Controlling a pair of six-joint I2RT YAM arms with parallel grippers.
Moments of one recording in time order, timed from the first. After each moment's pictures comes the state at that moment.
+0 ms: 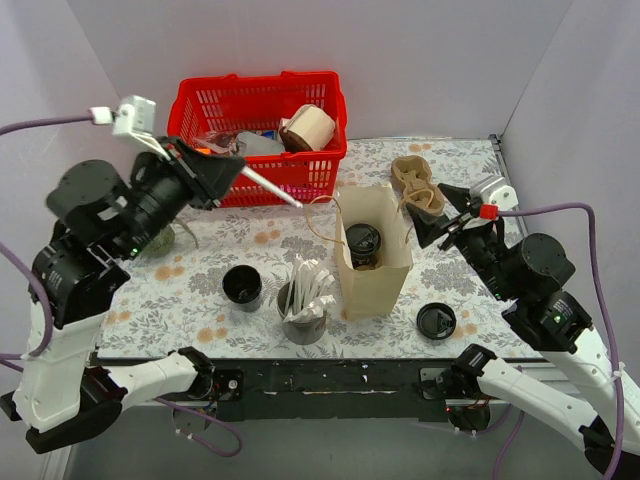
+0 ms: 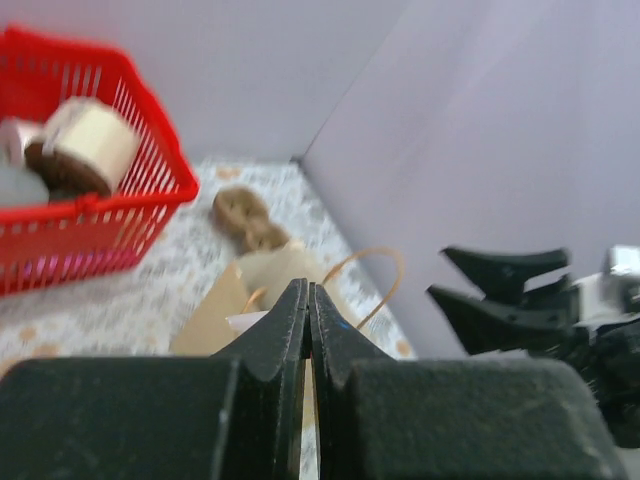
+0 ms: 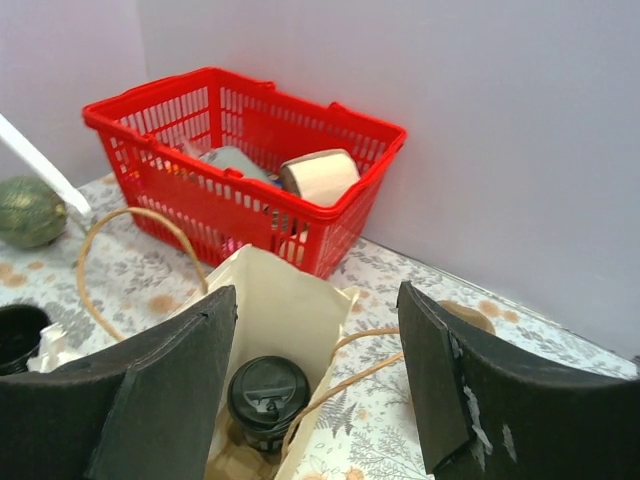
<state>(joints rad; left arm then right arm) -0.68 1.05 1.83 -0.83 -0.10 -0.55 0.79 0.65 1.03 -0.22 0.17 -0.15</state>
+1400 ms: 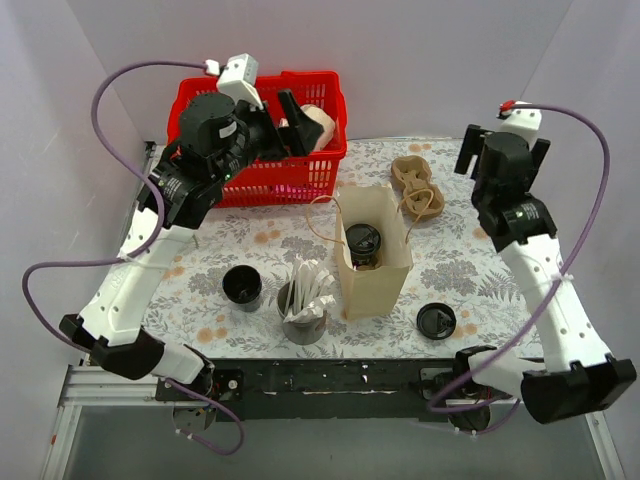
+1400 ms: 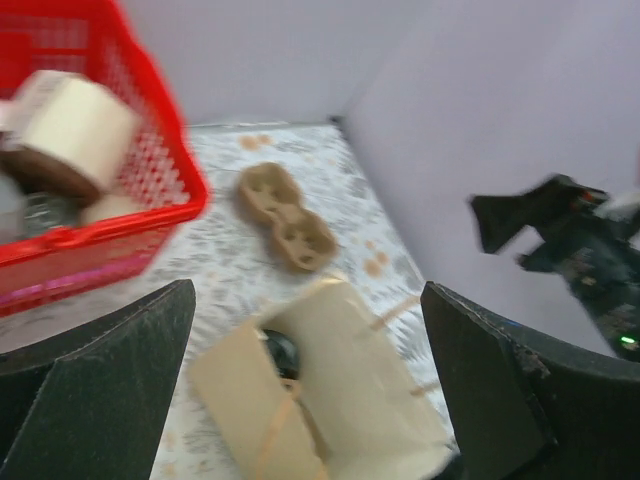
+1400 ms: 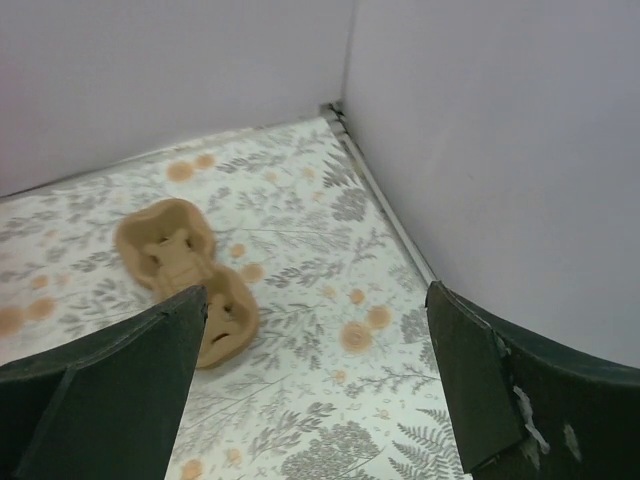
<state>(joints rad) -0.66 1.44 1.97 -0.64 0.01 -0.50 0.37 1.11 1.33 -0.42 0.70 0.06</state>
